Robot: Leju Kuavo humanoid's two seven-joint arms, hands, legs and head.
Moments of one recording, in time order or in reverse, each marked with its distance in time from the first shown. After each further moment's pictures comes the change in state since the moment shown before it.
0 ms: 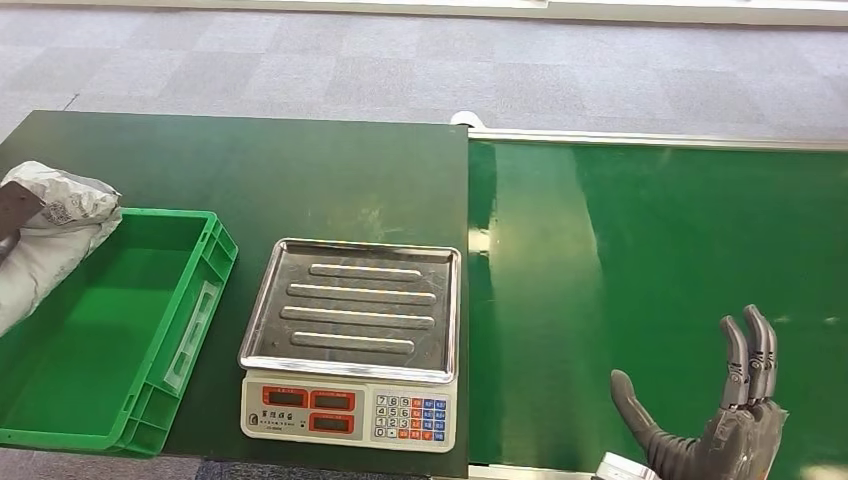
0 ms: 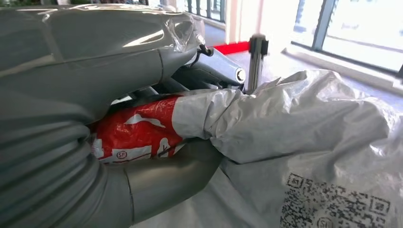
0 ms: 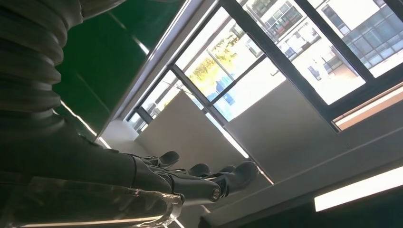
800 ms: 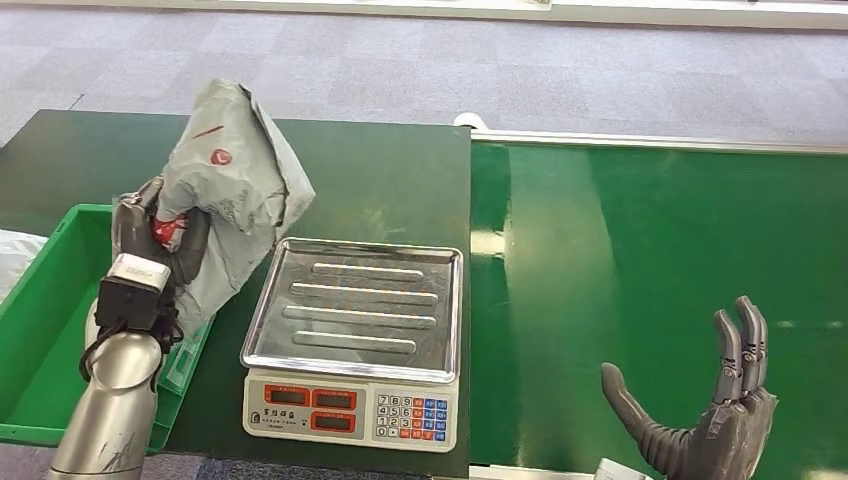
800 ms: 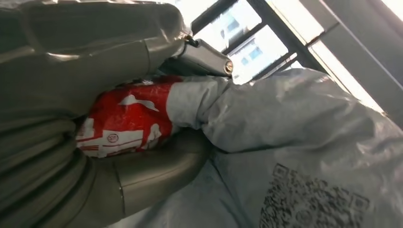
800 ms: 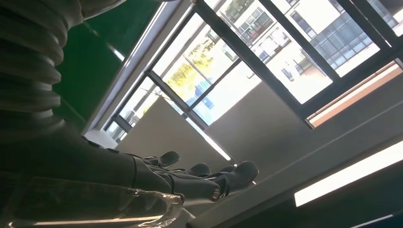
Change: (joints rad) left arm 0.153 -0.503 -0.299 -0.398 0.275 0.529 -0.495; right arm -0.039 -0.056 0.052 0.025 -0.068 -0.029 -0.047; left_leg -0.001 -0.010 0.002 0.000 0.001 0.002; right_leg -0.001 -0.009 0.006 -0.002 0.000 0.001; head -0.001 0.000
